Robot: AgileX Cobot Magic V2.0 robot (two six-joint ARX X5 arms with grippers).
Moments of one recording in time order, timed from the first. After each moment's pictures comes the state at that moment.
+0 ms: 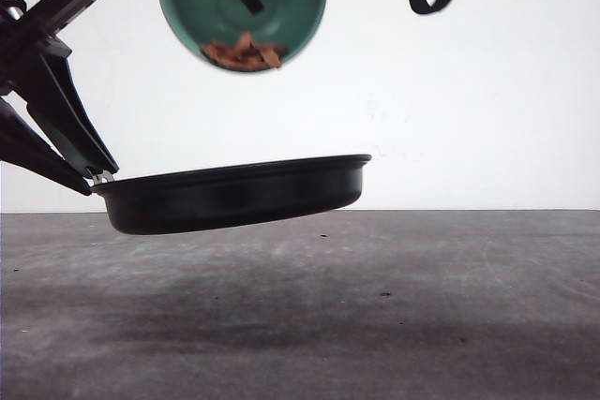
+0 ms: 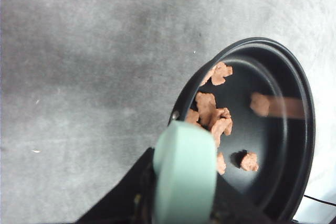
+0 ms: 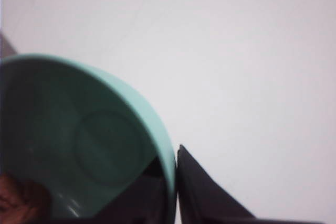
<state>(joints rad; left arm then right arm) -0.36 1.08 0.68 -0.47 0.46 -0.72 1.04 1.44 0.62 1.18 0.54 -0.95</state>
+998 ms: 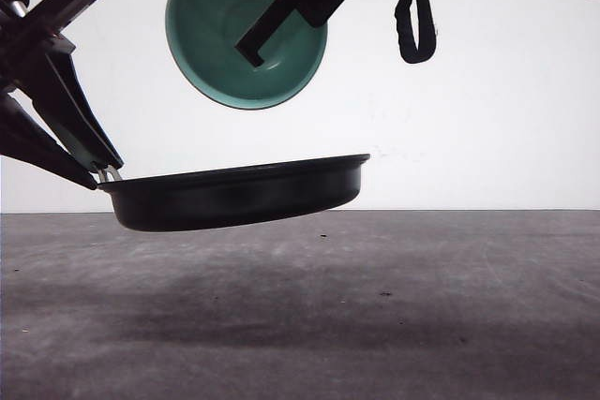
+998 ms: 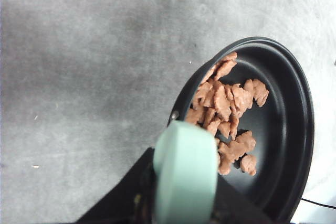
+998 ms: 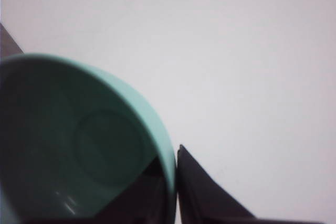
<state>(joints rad) -0.36 1.08 0.68 -0.43 0.45 -0.70 1.03 1.57 0.60 1.32 0.60 -1.00</state>
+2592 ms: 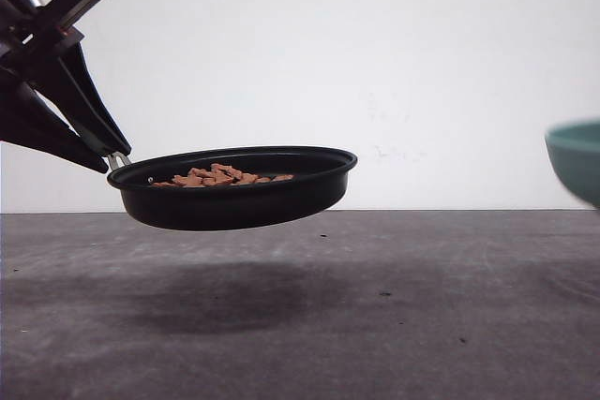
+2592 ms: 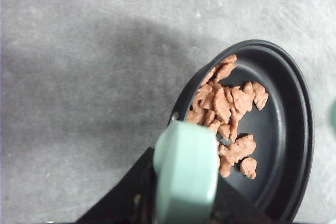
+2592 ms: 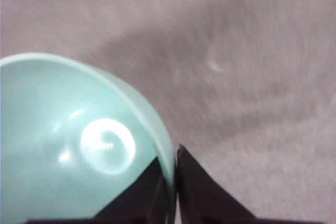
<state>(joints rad) -0.36 1.08 0.68 -0.33 0.36 -0.61 -0.07 1.10 0.74 -0.69 -0.12 0.41</state>
